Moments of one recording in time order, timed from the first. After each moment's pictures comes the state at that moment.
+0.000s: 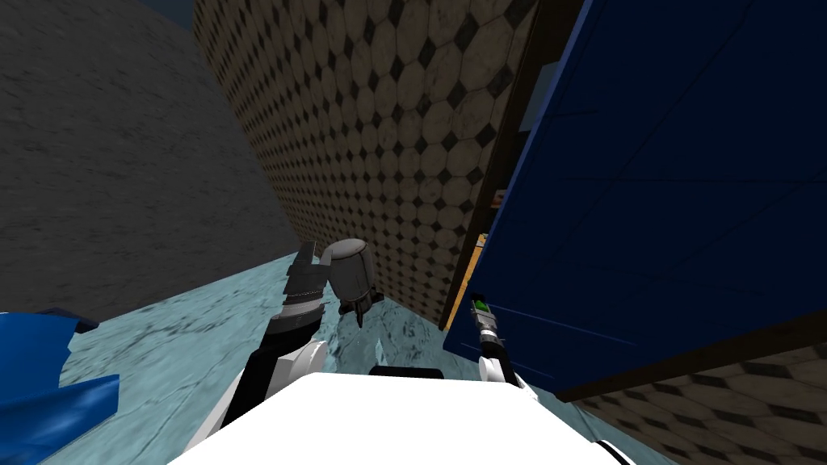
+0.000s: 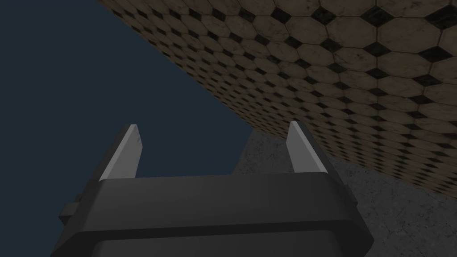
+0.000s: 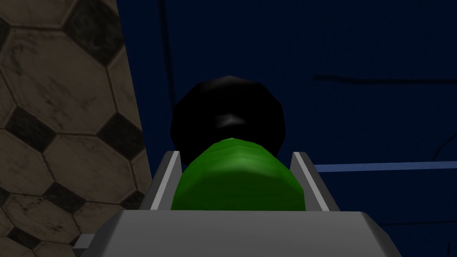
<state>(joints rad) -0.08 -0.30 0.12 -0.61 -0.56 -0.86 -1.51</state>
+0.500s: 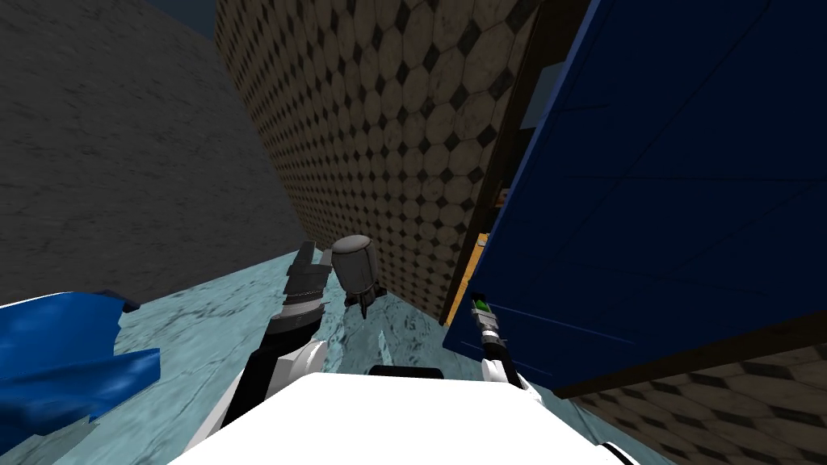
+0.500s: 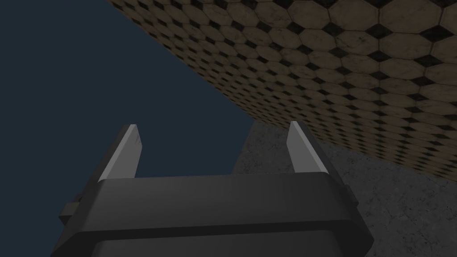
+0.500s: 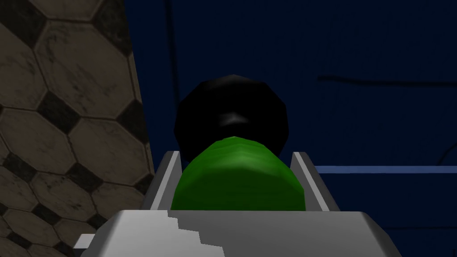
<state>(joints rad) -0.07 -0.33 0.15 -0.62 -0.54 -0.87 -1.55</state>
